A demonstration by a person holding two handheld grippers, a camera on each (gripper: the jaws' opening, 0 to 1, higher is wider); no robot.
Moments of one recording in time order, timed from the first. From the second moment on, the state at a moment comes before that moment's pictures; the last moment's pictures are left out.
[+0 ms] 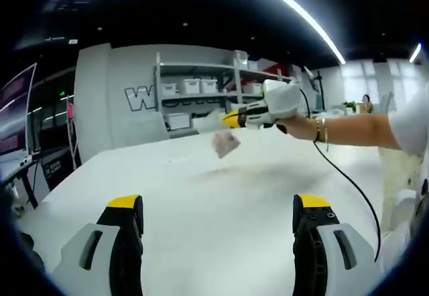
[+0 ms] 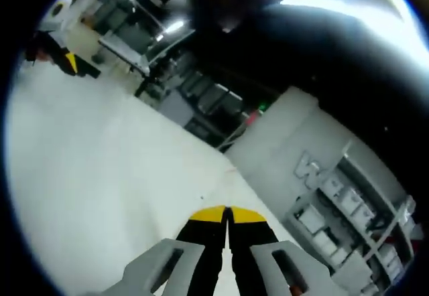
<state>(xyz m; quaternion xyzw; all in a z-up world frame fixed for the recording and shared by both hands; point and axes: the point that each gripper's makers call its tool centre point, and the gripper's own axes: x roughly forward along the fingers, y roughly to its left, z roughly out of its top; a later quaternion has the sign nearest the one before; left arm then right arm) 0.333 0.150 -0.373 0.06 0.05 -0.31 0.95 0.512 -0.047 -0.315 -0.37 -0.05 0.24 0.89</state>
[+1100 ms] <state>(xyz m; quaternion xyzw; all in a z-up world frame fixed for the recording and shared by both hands) 0.313 0.145 -0.377 0.06 0.06 -0.32 0.94 0.422 -0.078 -0.312 -0.34 -0.07 0.25 0.90</state>
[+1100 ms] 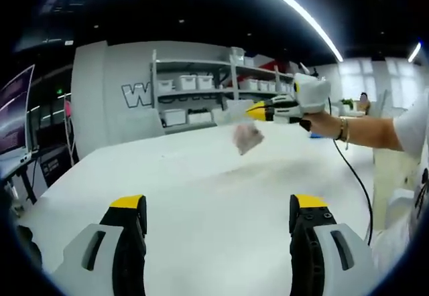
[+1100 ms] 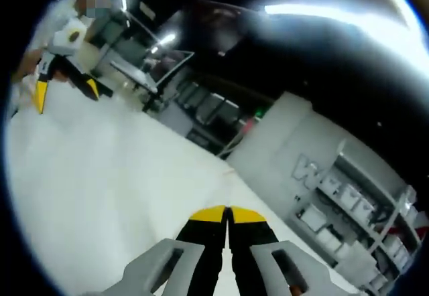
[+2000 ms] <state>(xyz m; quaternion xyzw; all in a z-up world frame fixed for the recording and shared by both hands) 0.306 0.144 -0.378 0.05 0.06 -0.32 0.94 0.342 -0.086 -0.314 -0.28 -0.09 0.28 0.92</state>
